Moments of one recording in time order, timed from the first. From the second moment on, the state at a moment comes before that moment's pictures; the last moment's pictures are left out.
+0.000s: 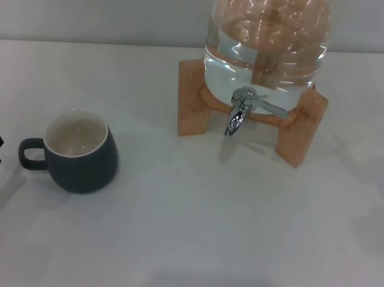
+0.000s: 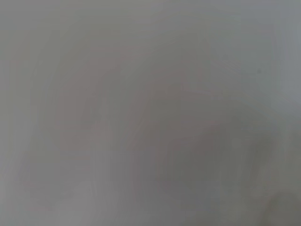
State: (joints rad) left arm -0.34 -2.08 -0.20 0.06 -1.13 -1.43 2.59; right arm 0.21 2.00 -0.40 -0.53 1.76 1.37 -2.11
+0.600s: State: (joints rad) left arm -0.33 -2.09 -0.20 0.03 -1.12 -1.39 2.62; right arm 0.20 2.00 -0.40 -0.53 1.76 1.37 -2.11
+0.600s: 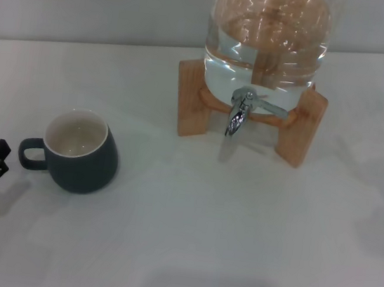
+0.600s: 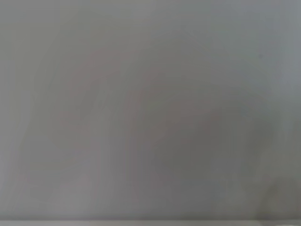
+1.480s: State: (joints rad) left arm -0.37 -2.08 -0.19 -0.02 -1.11 -1.25 2.65; right arm 0.21 2.00 -0.40 -0.53 1.77 1.37 -2.11
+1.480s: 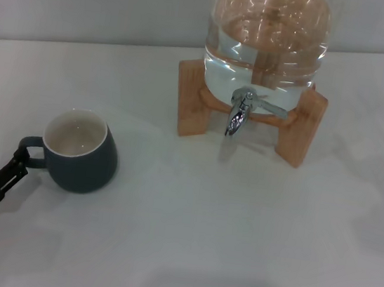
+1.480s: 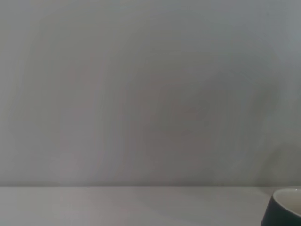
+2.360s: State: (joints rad) left arm -0.38 -2.09 -0.19 -0.02 -1.10 -1.22 2.65; right arm 0.21 2.00 -0.40 -0.54 1.77 1.36 -2.11
